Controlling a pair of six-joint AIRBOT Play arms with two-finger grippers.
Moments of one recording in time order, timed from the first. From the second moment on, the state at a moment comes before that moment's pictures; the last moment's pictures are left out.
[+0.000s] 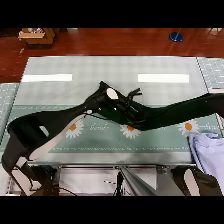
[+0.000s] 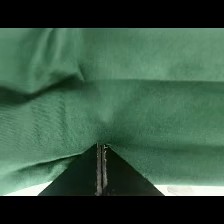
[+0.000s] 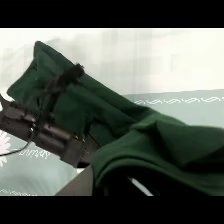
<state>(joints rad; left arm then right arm) -0.79 -1.90 1.40 0.33 -1.03 -1.31 -0.35 -0.55 1.13 -1.00 1.56 1.51</state>
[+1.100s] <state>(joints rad) 0.22 -1.18 1.40 0.45 -1.31 -1.22 0.30 -1.04 1.13 -0.91 0.97 1.59</state>
